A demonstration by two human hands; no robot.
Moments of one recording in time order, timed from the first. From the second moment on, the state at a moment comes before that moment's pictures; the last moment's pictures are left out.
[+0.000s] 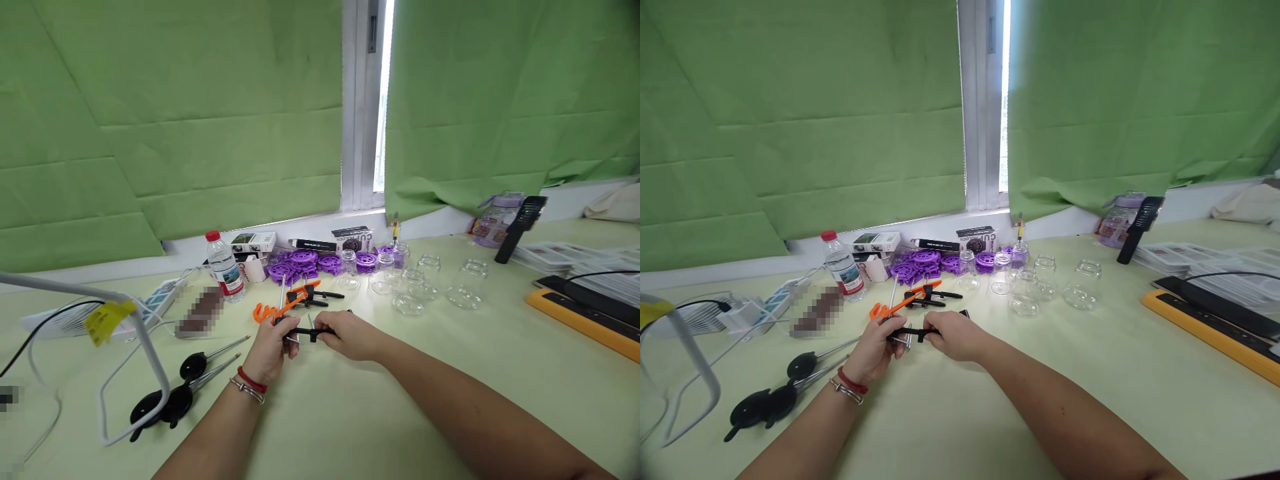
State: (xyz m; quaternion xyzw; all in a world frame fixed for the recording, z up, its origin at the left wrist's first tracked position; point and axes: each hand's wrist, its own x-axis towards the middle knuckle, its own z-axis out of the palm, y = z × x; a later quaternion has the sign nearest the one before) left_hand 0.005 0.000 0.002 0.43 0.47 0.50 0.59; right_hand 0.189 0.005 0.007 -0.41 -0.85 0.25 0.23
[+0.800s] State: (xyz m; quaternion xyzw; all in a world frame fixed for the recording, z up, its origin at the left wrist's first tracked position) left_hand 0.013 -0.002 -0.002 0.40 0.50 0.51 0.58; right_hand 0.173 0.006 -0.017 -0.44 -0.77 0.34 0.31
